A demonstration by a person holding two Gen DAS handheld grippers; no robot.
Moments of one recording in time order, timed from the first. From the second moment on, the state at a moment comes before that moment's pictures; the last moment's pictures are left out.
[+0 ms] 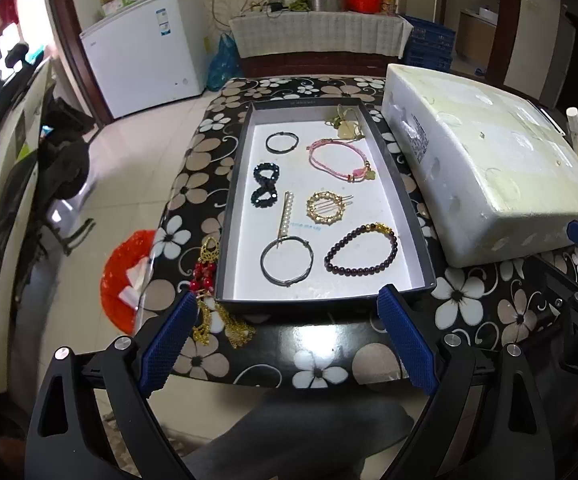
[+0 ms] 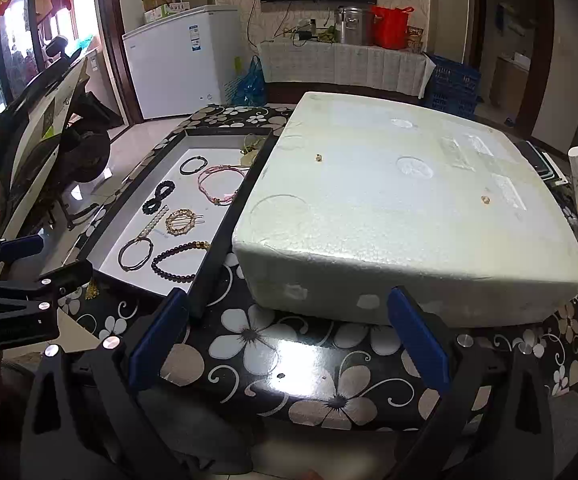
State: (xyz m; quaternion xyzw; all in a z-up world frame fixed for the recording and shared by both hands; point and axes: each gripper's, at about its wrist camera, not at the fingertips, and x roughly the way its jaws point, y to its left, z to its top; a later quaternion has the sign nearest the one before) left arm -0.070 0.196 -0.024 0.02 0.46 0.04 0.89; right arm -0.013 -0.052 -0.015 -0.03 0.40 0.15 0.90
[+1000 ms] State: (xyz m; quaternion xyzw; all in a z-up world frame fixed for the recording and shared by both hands) left arm -0.069 0.197 -0.026 0.02 0.47 0.04 0.88; right arm -0.015 -0.052 -0.013 -0.03 0.40 0.16 0.90
